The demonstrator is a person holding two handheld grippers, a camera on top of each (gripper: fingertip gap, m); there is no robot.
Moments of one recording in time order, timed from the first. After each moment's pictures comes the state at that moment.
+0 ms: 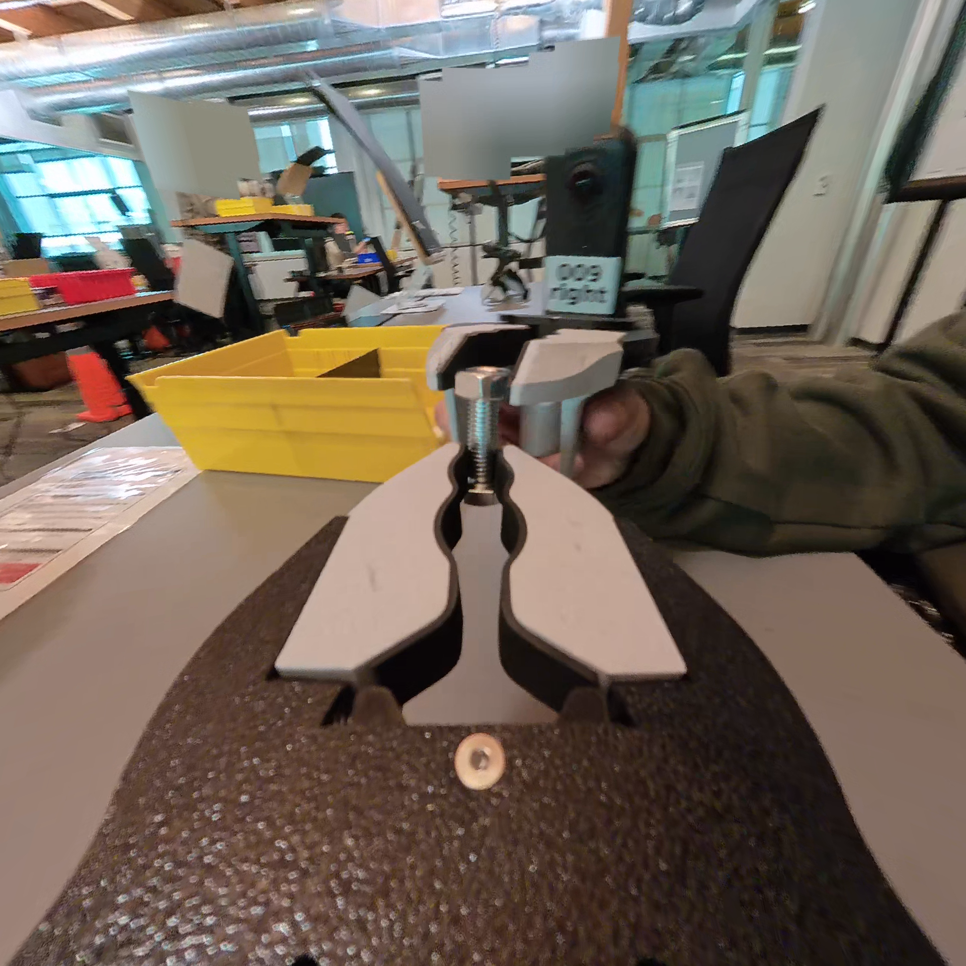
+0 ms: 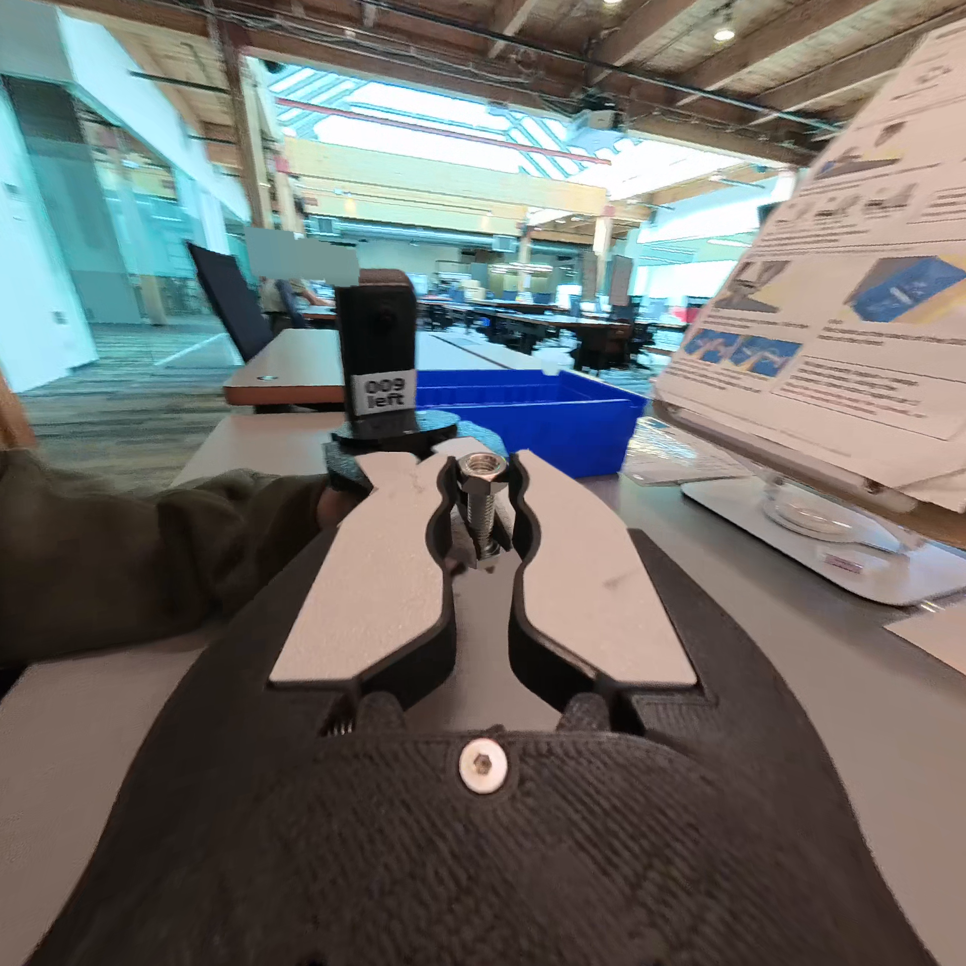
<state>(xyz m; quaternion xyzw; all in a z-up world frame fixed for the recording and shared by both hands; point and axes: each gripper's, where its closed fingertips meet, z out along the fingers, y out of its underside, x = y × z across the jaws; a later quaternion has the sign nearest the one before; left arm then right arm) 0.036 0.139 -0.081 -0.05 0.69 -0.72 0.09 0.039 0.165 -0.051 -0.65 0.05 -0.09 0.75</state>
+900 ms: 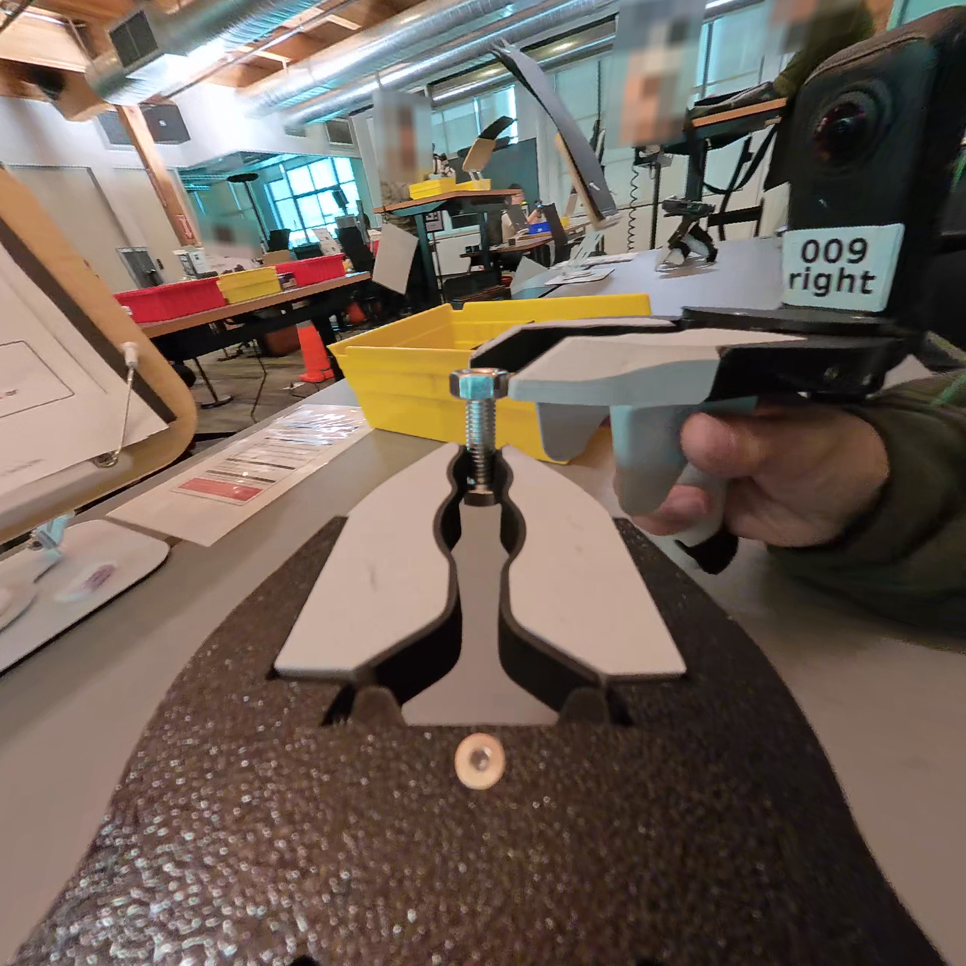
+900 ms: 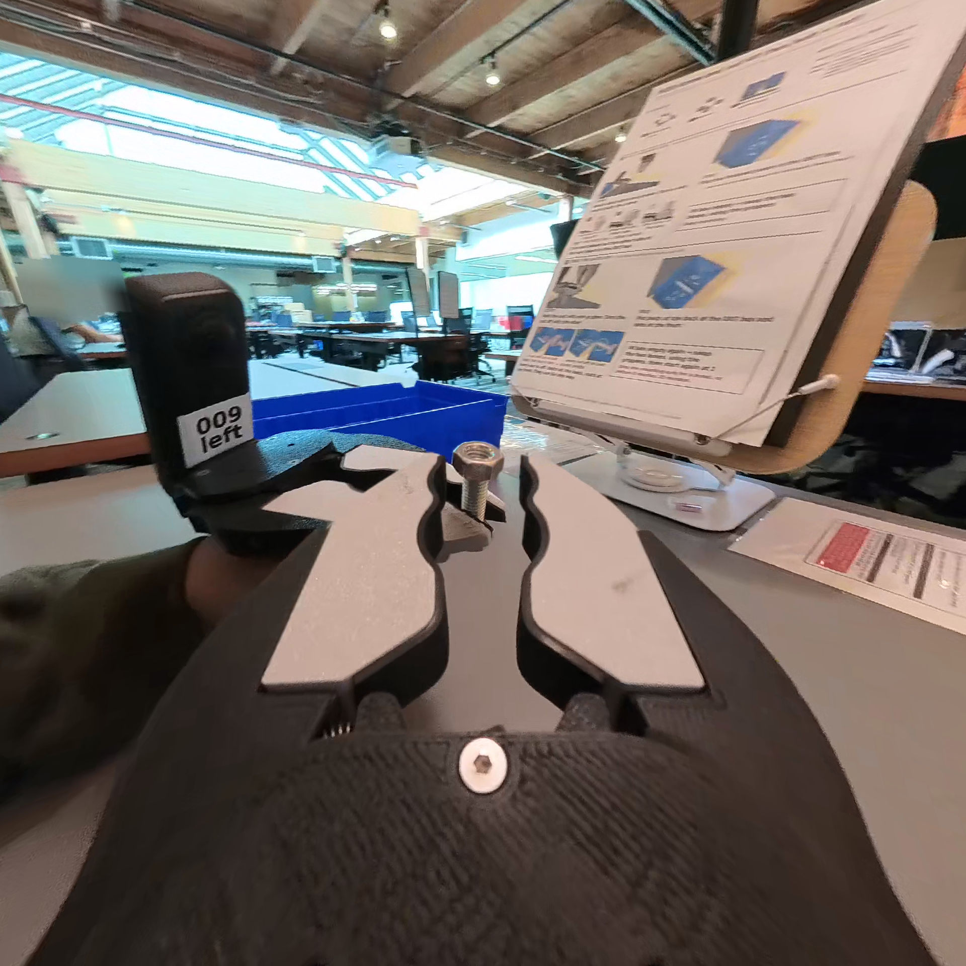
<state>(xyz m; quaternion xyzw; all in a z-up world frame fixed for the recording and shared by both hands) 0.080 0.157 -0.084 -0.15 0.68 -0.67 0.25 0.072 0.165 -0.053 -0.61 0.19 -0.22 0.74</state>
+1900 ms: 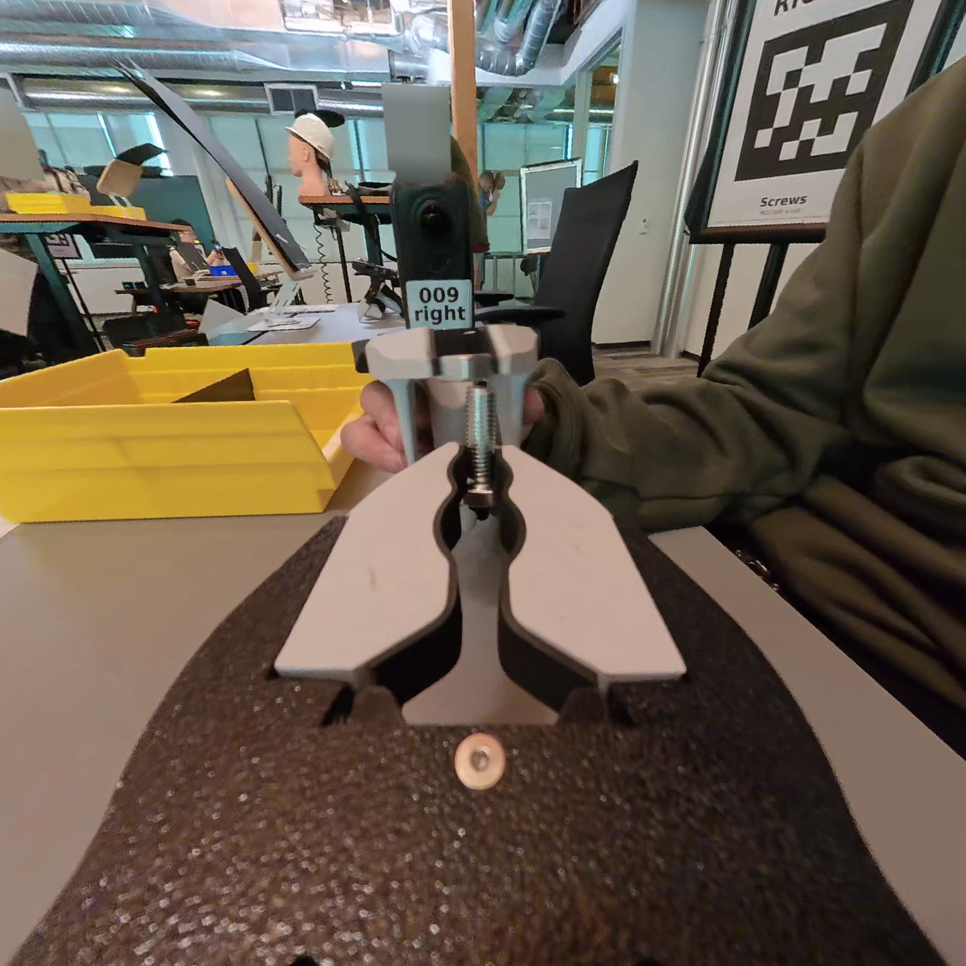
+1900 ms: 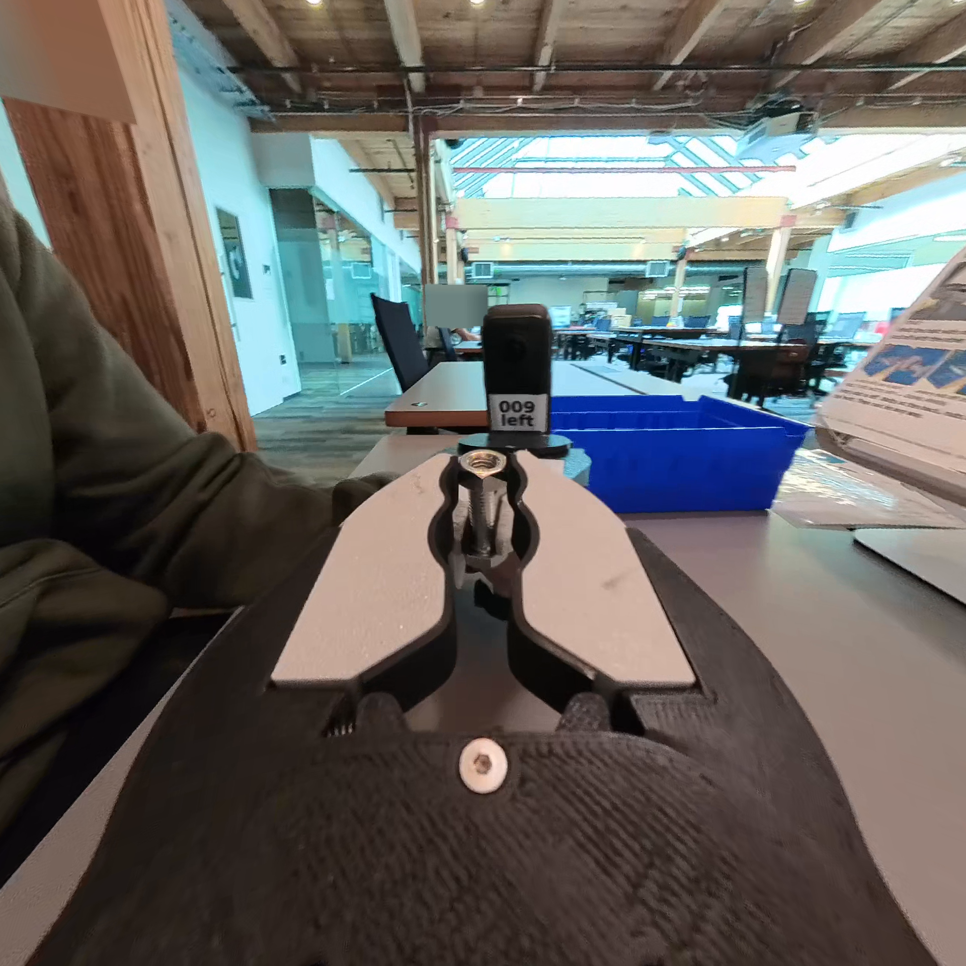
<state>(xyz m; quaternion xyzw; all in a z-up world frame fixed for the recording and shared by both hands) 0.000 0.136 -0.077 0.03 0.68 -0.73 -0.01 0.002 0.152 -0.043 -0.63 -0.03 0.05 0.78</state>
